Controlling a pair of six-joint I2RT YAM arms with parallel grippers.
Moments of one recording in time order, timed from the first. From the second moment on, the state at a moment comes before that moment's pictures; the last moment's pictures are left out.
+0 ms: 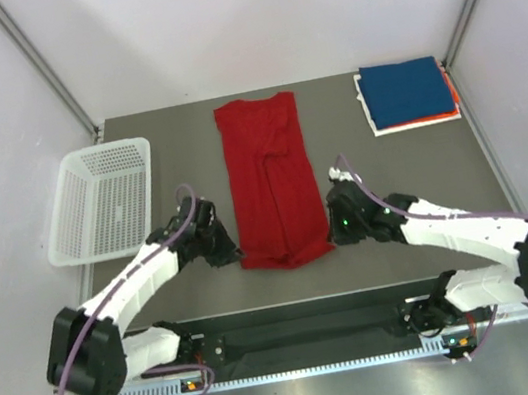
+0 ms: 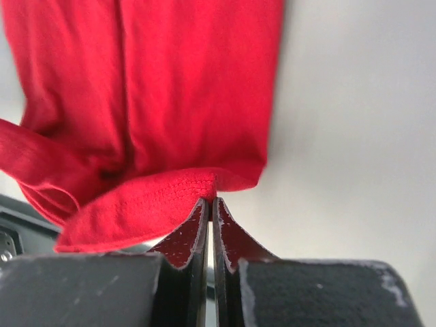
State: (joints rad) left arm -0.47 1.16 0.64 -0.53 0.20 -0.90; right arm 0.84 1.18 0.70 -0.46 0.13 0.79
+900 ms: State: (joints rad) left arm -0.22 2.09 1.71 -0.69 0.27 -0.57; right arm 0.48 1.93 1.54 -0.48 0.02 0.41
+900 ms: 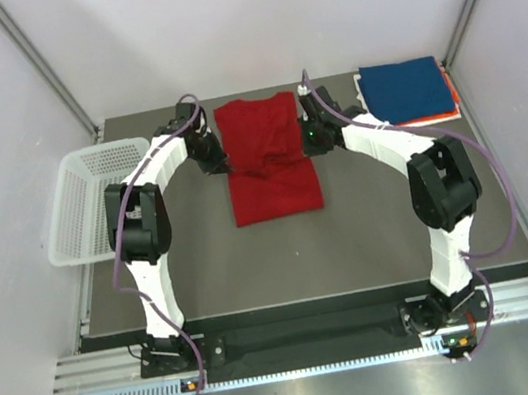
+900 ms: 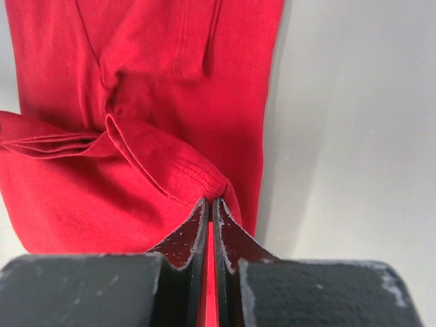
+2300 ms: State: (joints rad) left arm -0.11 2.31 1.97 -0.71 0.28 -0.52; right arm 0.35 2.17 1.76 -0.42 -0.14 0.38
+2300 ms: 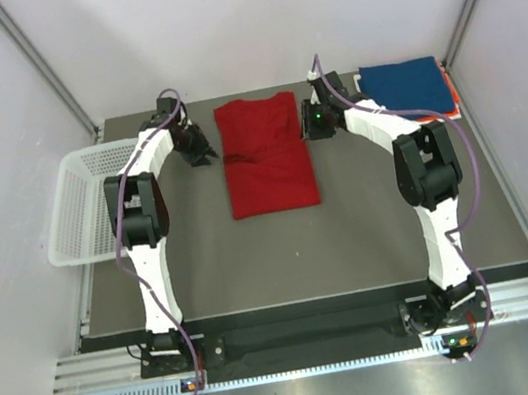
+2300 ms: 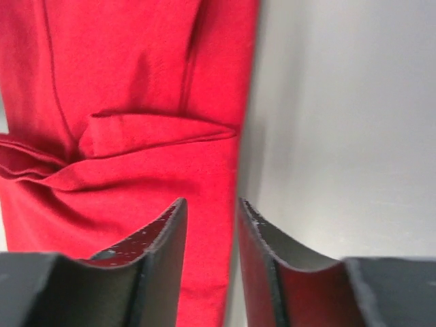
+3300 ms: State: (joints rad) left arm -0.17 2.26 1.86 -0.58 0.40 -0.52; right arm 0.35 2.09 1.65 -0.40 -0.20 0.40
